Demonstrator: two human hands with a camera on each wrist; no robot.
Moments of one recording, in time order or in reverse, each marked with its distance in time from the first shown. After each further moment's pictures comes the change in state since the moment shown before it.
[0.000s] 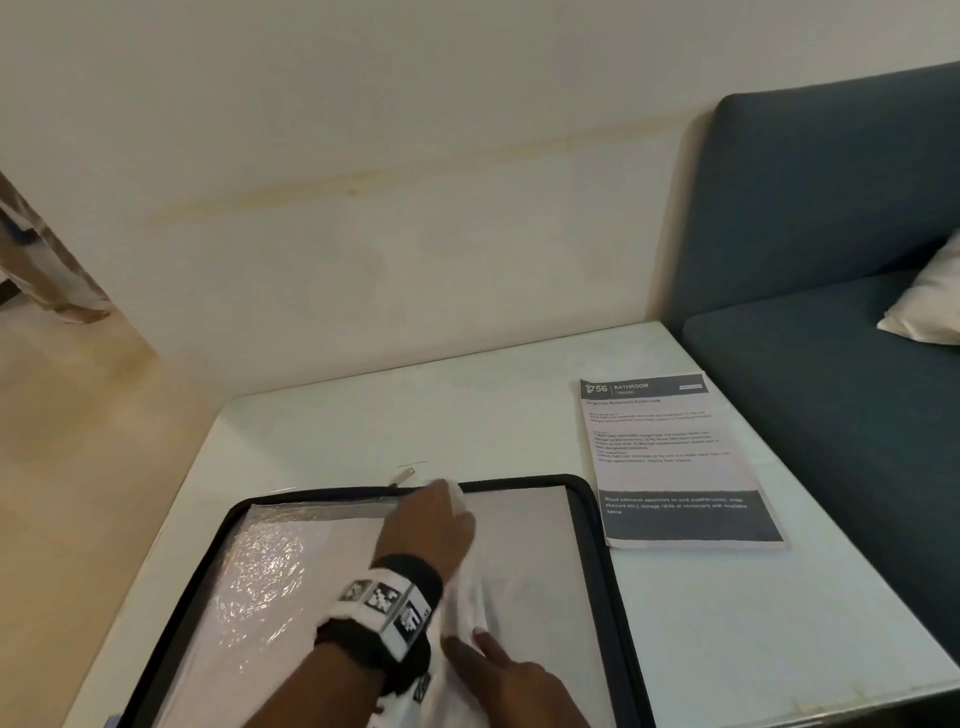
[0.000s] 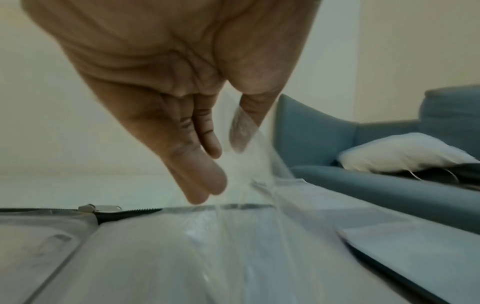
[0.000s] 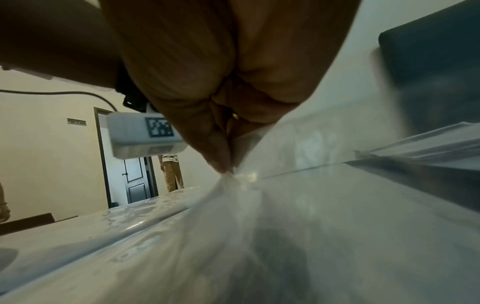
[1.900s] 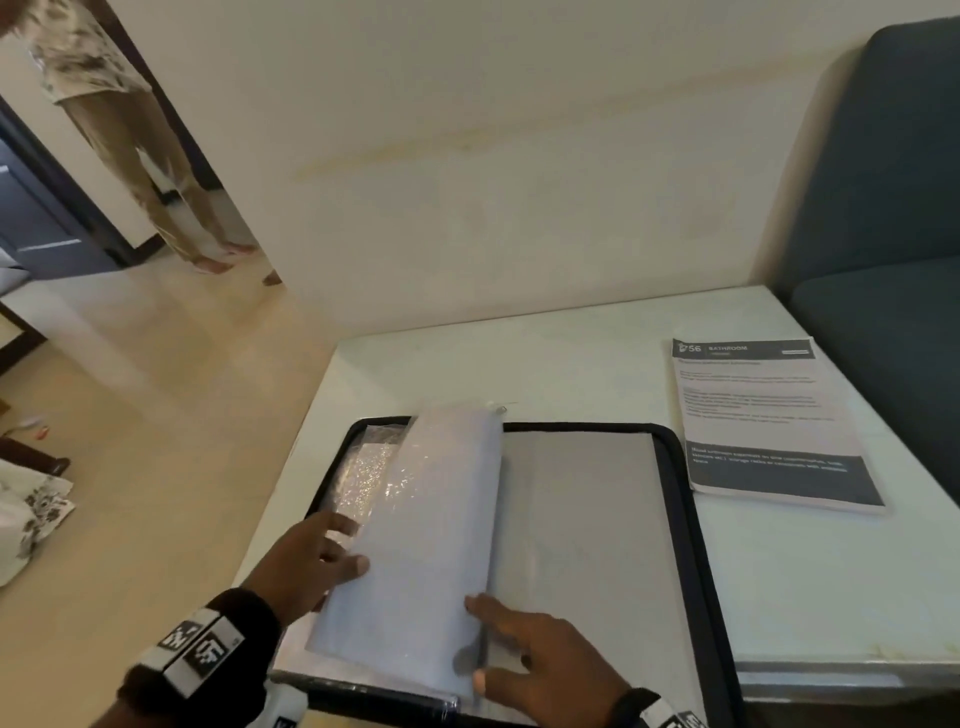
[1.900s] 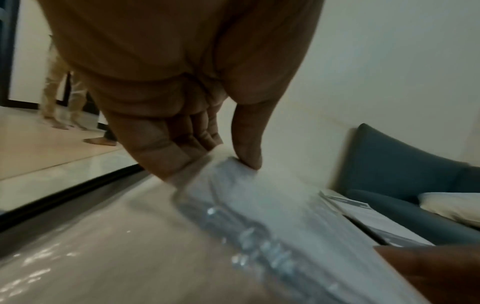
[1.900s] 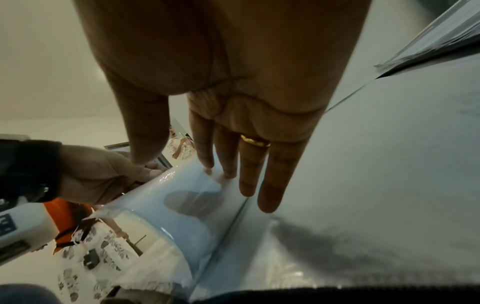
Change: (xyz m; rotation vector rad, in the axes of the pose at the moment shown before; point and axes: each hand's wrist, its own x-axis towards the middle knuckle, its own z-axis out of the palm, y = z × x) left_hand -0.144 -0.188 -0.086 -0.485 -0.131 -0.366; right_hand -0.005 -0.010 0.072 0.387 0.084 -0.335
